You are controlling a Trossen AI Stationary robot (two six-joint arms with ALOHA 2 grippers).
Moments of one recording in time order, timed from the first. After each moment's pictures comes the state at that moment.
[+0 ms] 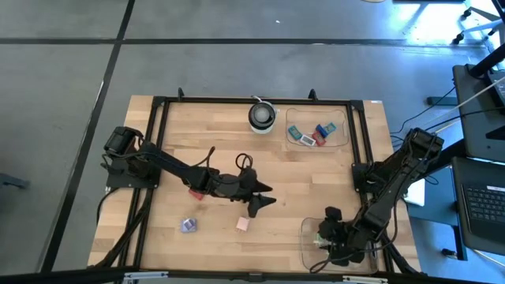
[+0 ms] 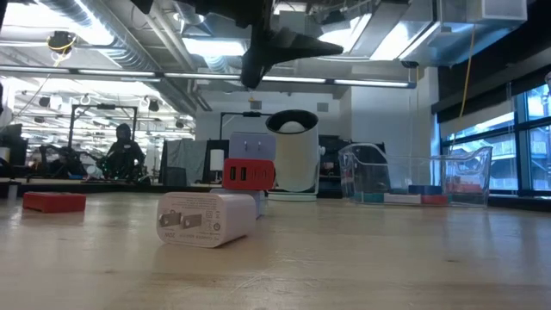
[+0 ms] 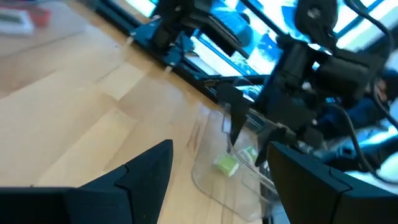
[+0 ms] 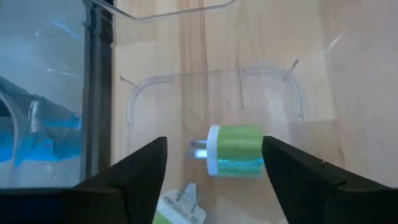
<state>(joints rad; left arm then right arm) -0.29 1.73 1.01 0.45 -0.29 -0.75 1.02 1.51 0.80 -0.39 0.32 1.05</state>
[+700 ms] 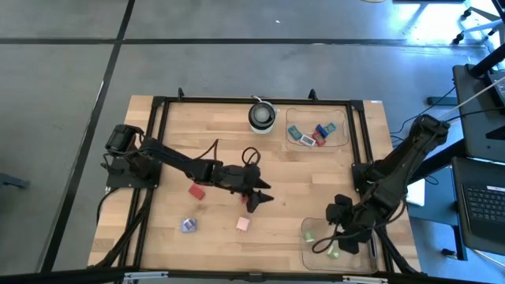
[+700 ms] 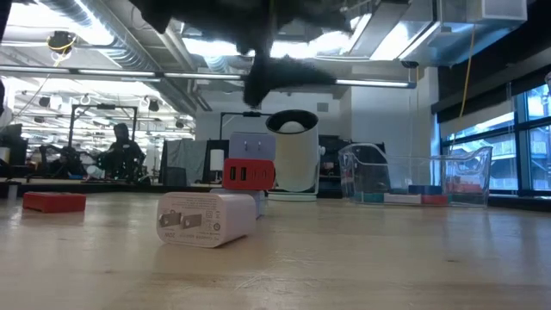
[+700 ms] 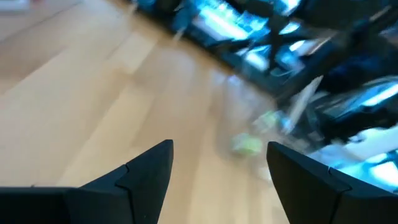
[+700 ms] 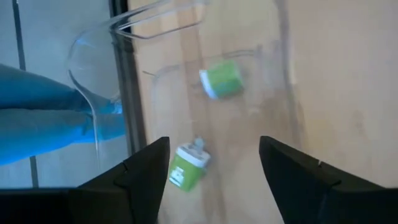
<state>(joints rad) -0.20 1.73 1.01 0.32 -0.10 -0.67 0.92 1.24 0.88 -0.71 0.12 1.10</state>
